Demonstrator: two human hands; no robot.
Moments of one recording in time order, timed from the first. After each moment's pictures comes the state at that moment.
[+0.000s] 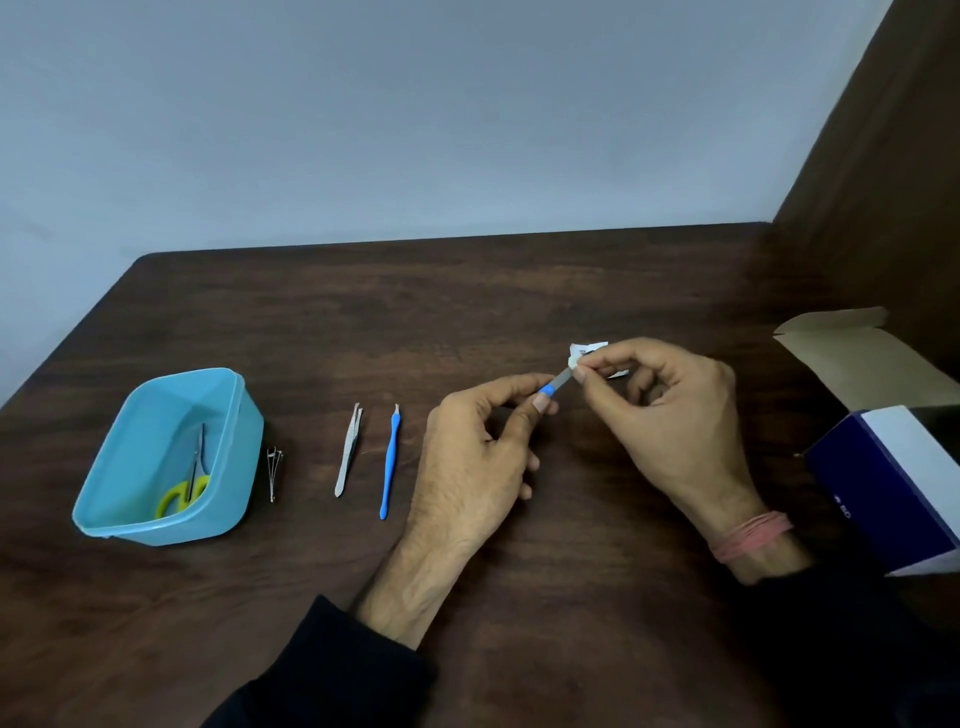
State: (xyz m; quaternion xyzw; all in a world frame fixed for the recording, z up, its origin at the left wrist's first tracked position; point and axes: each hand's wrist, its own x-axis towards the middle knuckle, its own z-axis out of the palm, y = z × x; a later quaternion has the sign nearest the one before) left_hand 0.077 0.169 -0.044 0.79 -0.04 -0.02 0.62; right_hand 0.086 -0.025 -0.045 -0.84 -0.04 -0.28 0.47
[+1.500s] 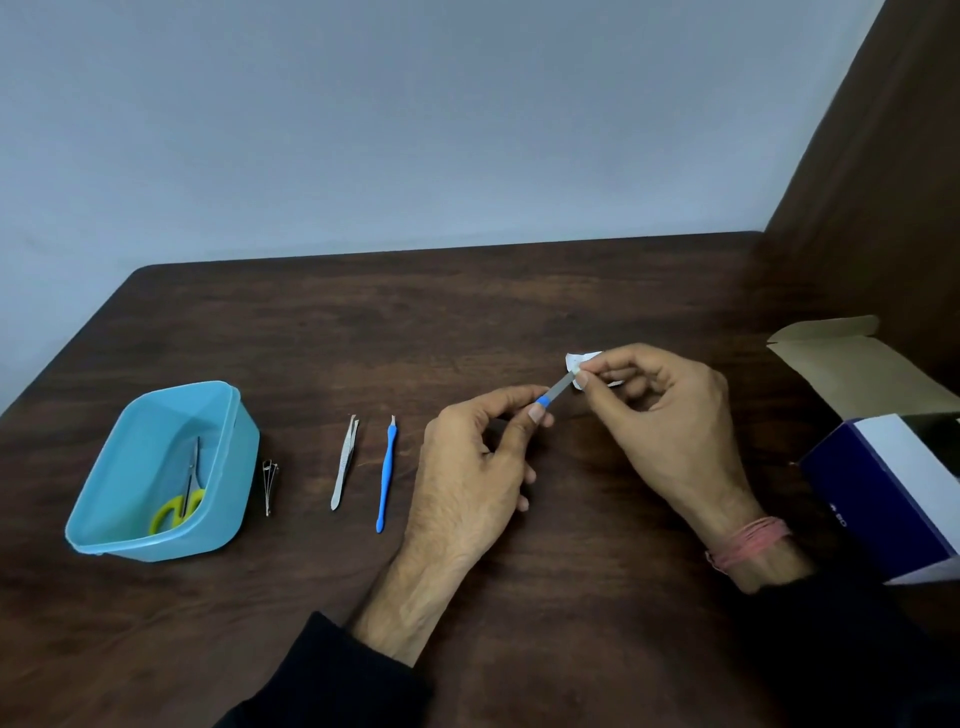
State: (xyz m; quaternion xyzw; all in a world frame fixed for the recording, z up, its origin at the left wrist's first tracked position) left_hand 0.078 0.169 -0.044 0.79 -0.04 -0.01 0.61; right_hand 0.088 -0.026 -0.042 -0.83 0.00 -0.25 0.50
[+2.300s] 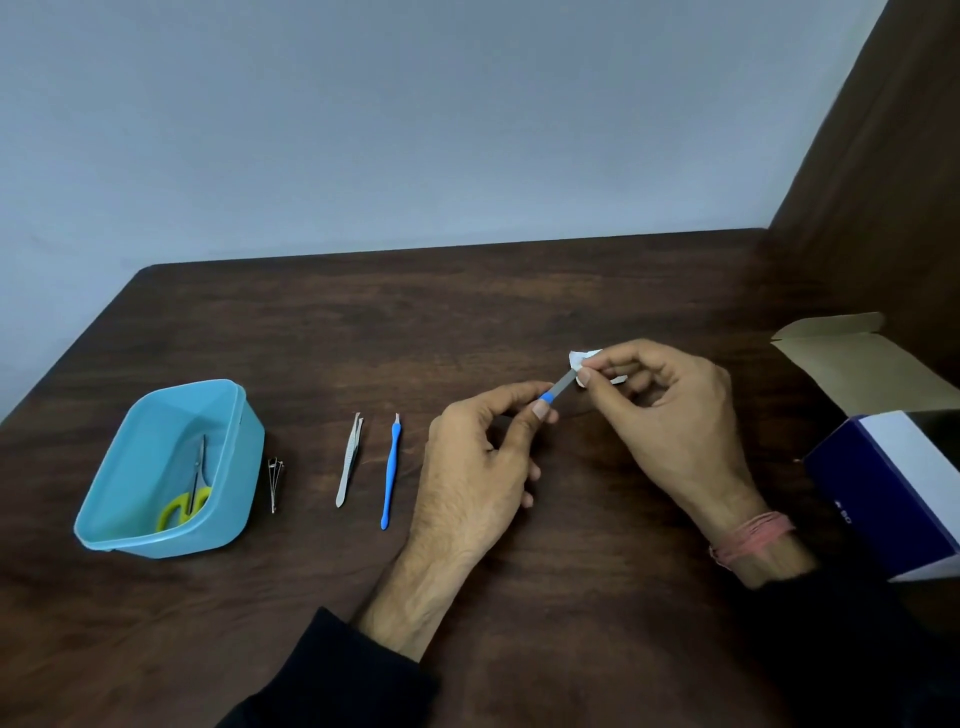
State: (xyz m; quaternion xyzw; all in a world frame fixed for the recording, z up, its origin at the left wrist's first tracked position) left_hand 0.078 0.169 -0.044 0.79 -0.04 -0.01 0.61; right_hand 0.086 -0.027 -0.042 -0.83 -0.01 -0.24 0.50
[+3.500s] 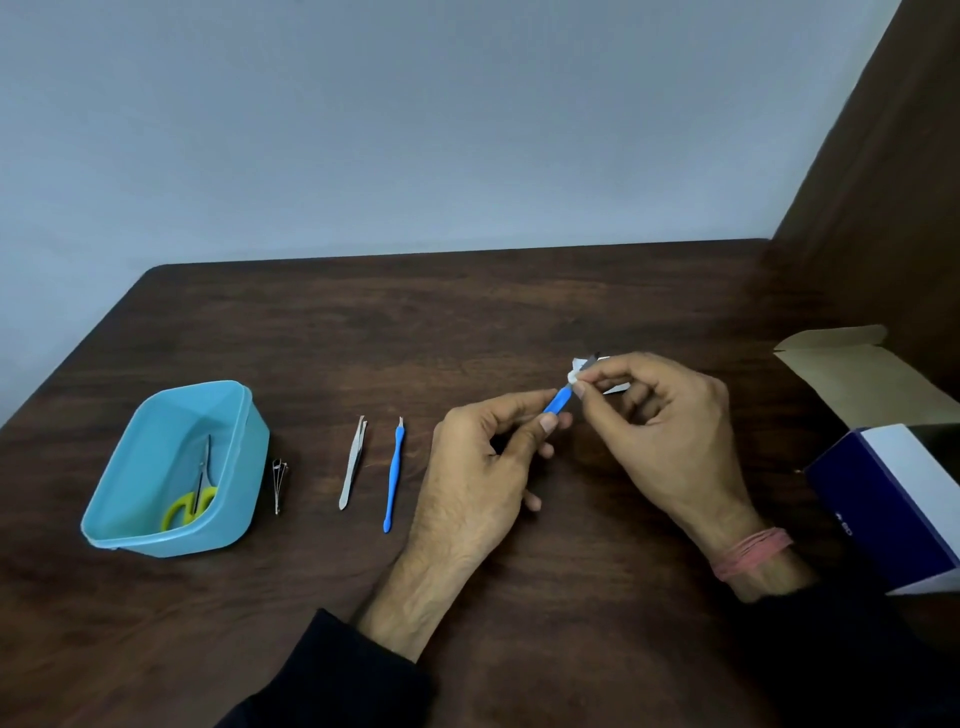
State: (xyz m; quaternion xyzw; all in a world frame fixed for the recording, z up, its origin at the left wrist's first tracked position) left_hand 0.076 0.171 -0.041 0.76 -0.07 -0.02 0.64; right_hand 0.084 -0.024 -0.042 -0.85 -0.07 -0.28 0.44
